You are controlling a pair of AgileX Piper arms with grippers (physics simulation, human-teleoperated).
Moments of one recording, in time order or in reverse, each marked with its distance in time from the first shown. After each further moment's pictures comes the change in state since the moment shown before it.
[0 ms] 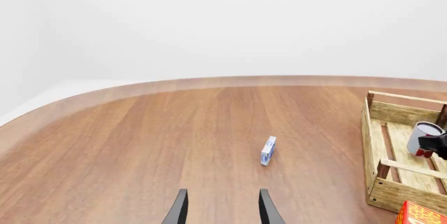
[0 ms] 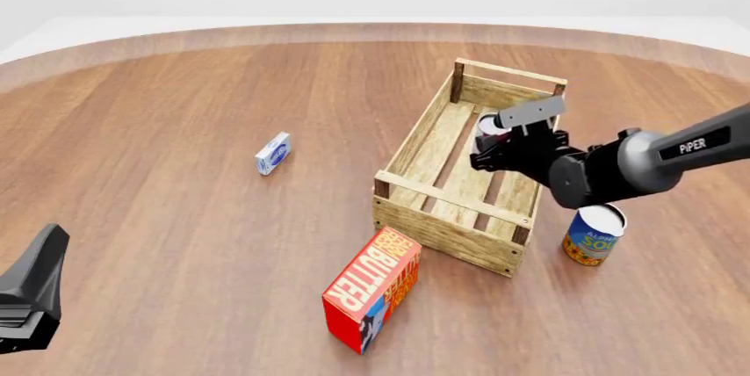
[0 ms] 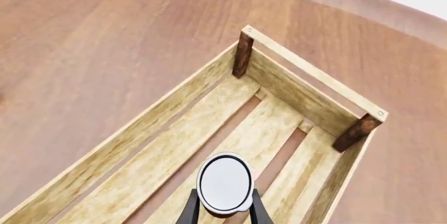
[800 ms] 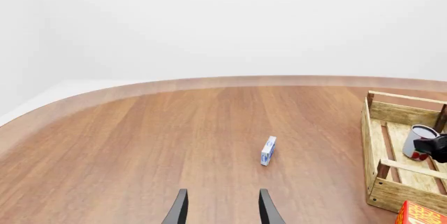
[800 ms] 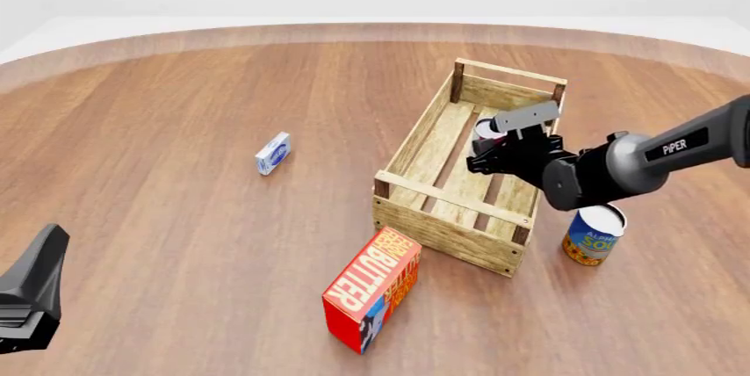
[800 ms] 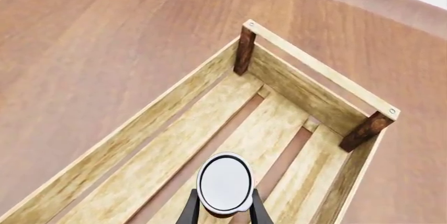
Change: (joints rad) left arm 0.000 0.000 0.000 0.000 0.000; right arm 0.001 0.052 -0.028 -0.016 0.011
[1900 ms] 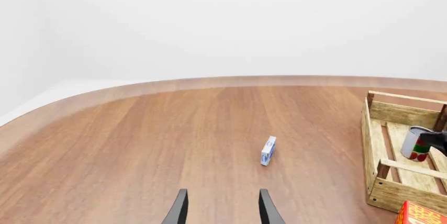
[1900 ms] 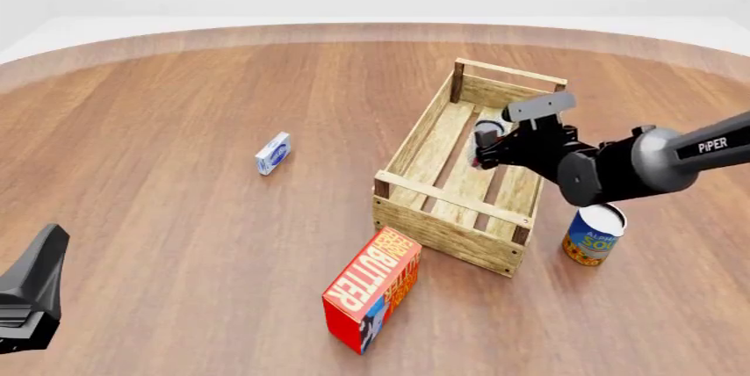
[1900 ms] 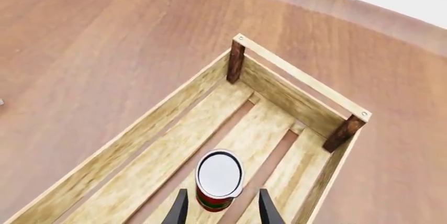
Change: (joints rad) left arm 0.000 0.000 0.000 0.000 0.000; right arm -0.011 -0.101 0.051 0.016 0.002
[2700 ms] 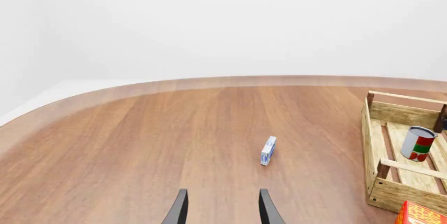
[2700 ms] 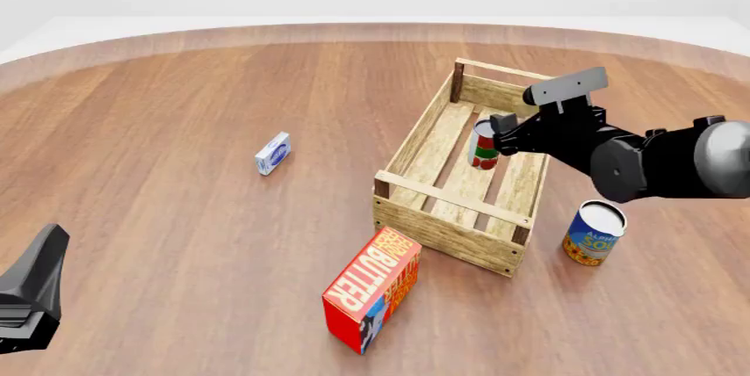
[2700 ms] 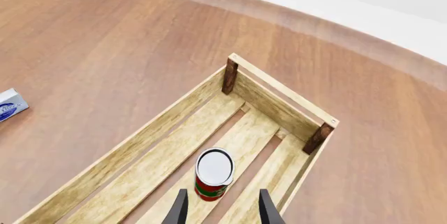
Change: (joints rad) left arm 0.000 0.000 0.000 0.000 0.000; right arm -0.003 -0.214 0.090 0.077 -0.031
